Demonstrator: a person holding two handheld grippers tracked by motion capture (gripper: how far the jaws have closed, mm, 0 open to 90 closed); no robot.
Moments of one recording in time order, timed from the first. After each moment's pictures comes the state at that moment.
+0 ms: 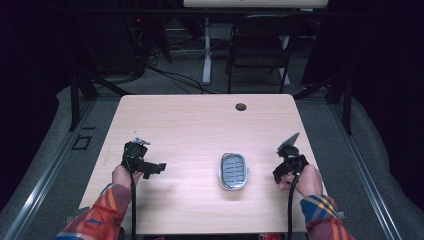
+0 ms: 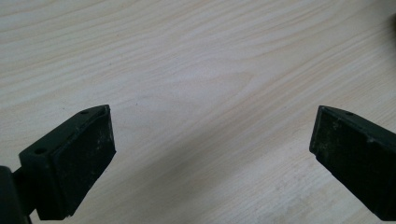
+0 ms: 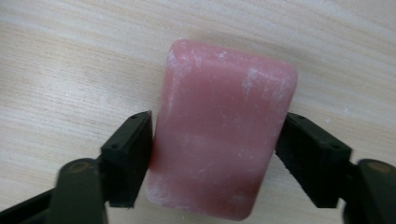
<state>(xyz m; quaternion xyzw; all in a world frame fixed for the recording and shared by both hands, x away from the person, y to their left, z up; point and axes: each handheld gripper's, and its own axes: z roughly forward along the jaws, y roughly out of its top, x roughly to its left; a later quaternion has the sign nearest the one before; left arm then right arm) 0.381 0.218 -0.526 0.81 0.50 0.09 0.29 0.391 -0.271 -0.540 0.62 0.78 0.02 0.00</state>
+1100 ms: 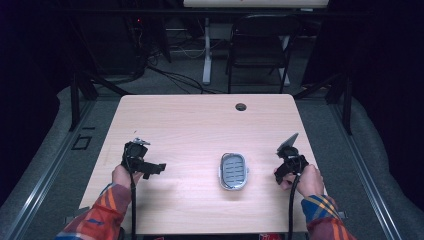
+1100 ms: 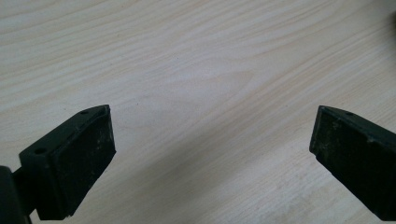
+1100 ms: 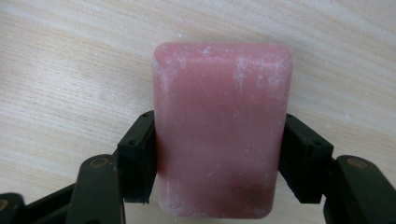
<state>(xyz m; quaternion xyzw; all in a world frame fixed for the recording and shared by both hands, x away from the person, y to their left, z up) 0.380 0.218 -0.525 0.81 0.49 0.10 0.29 0.392 -0.273 -0.542 0.60 0.80 0.01 0.00</state>
